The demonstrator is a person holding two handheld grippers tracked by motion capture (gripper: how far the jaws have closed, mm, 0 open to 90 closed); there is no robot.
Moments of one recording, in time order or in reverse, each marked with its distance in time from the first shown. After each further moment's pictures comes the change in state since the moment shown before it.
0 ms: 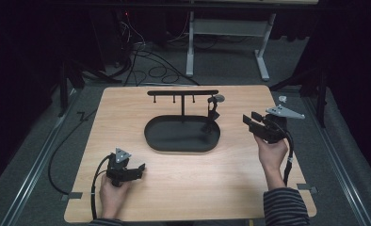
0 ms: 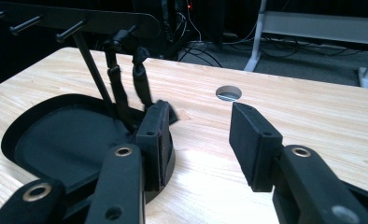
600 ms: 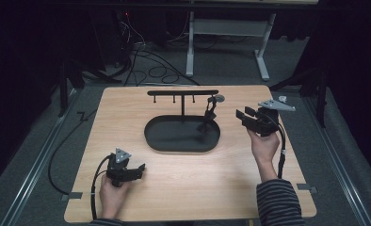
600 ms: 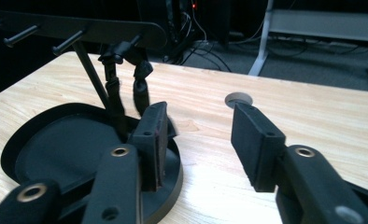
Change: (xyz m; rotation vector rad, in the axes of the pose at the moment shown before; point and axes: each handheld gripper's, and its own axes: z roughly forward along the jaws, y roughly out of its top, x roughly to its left) left arm 0.000 0.000 0.000 0.000 0.001 0.000; right arm 0.004 0.011 0.025 0.004 0.019 0.011
